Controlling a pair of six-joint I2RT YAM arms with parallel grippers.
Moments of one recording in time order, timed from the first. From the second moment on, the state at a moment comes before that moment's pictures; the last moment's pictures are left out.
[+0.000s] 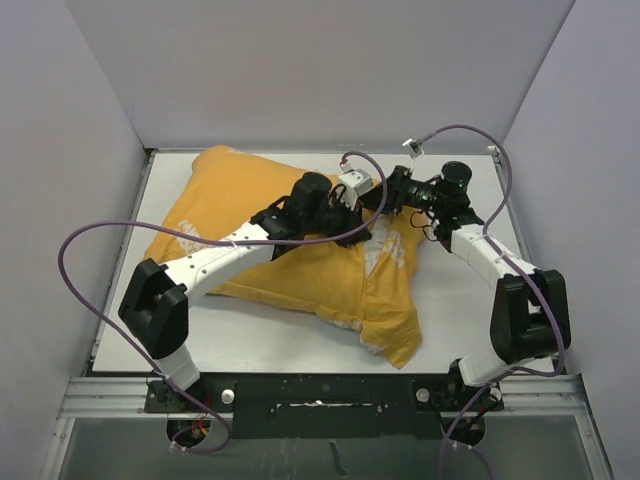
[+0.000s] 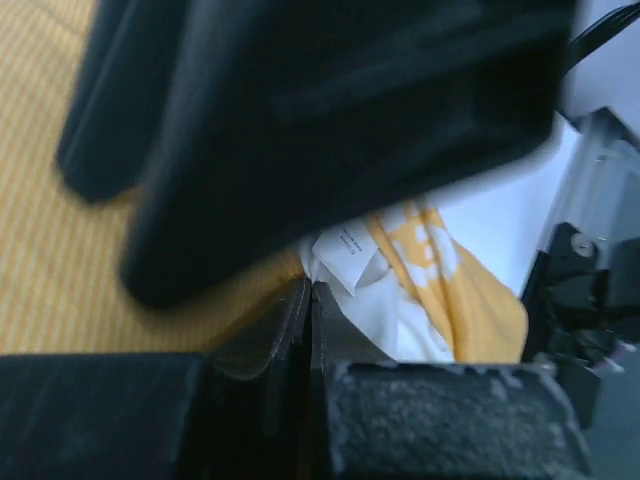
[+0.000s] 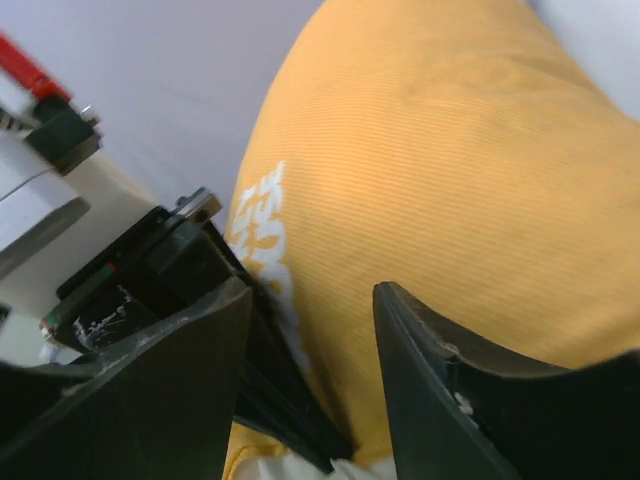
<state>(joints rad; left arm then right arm) -0.81 1.70 1.39 -0.16 0.32 -0.21 0.13 1.54 1.01 0.49 -1.04 0.75</state>
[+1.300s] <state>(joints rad) -0.90 1.44 1.34 -0.52 -0.01 -0.29 0.12 1.30 1.27 -0.72 -0.66 -0.24</state>
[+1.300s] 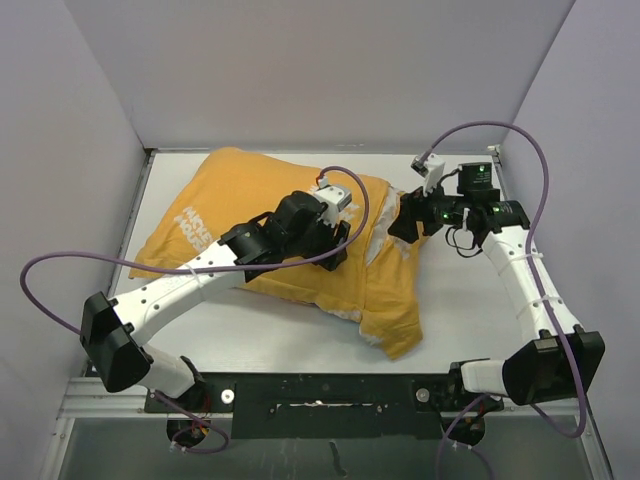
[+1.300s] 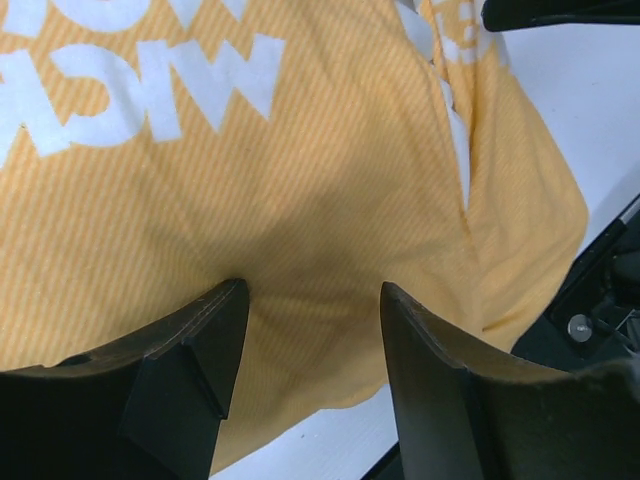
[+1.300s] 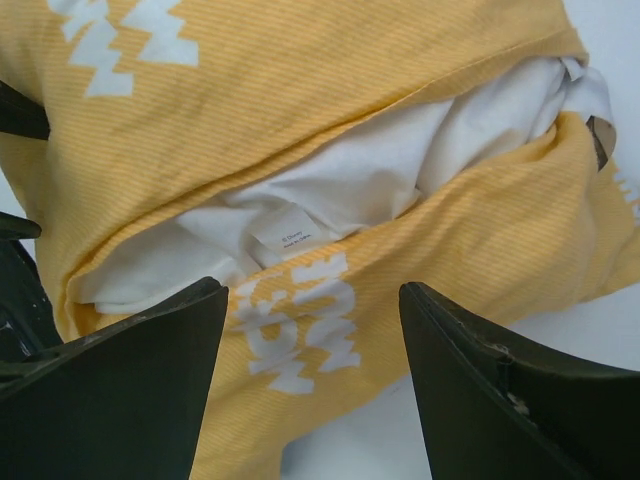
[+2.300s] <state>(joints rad) -0.81 1.57 1.02 0.21 0.21 -0.19 0.13 1.47 1.35 -0.47 -0.96 0.02</state>
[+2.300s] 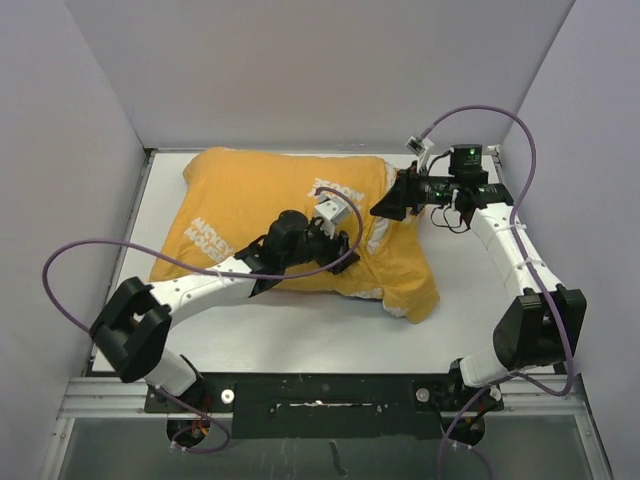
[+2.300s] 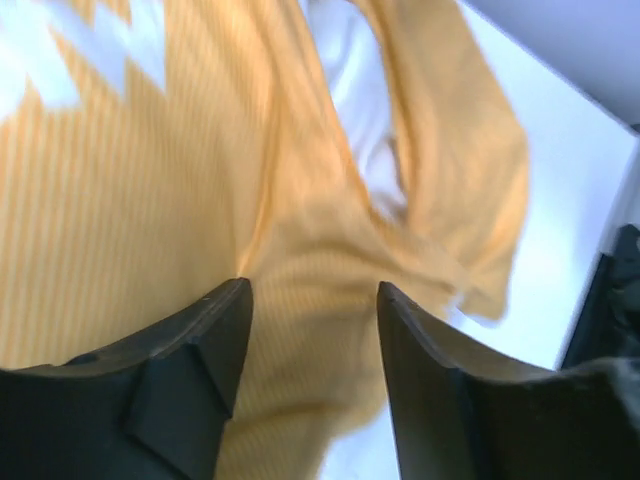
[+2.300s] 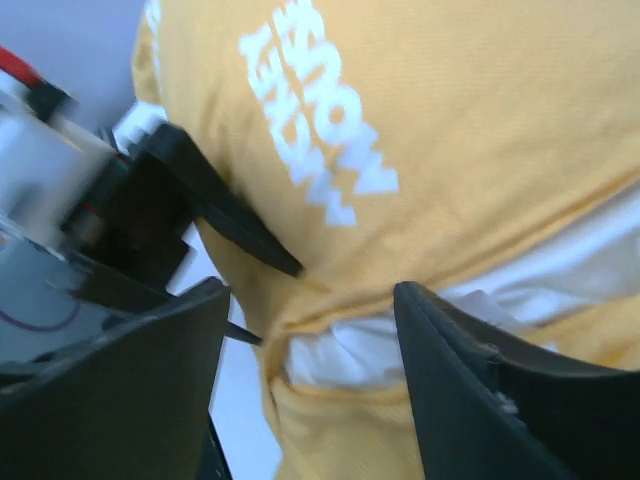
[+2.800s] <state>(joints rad) -0.75 1.09 1.07 -0.44 0.09 -0.10 0.06 1.03 1.35 -1.03 -1.09 -1.05</state>
